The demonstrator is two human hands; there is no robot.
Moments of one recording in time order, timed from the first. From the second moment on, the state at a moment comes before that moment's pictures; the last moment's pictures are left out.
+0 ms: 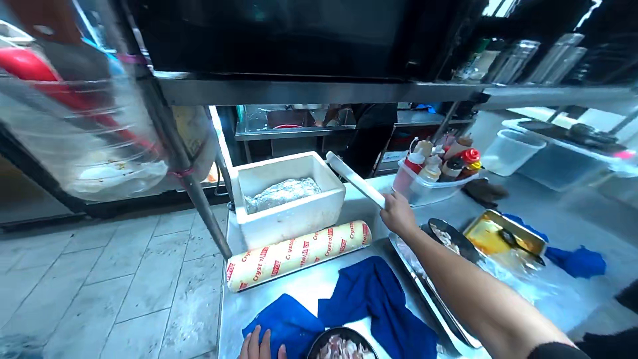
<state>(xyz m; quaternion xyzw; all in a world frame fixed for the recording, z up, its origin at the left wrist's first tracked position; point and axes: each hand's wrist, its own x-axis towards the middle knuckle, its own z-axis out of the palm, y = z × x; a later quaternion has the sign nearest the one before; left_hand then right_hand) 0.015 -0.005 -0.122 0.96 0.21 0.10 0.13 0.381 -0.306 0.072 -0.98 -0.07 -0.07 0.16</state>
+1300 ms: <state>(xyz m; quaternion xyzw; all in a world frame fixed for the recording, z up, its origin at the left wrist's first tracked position) -0.007 0.085 -0.136 0.59 0.54 0.04 0.60 0.437 -0.158 0.081 -0.86 -0.48 -0.14 0.12</state>
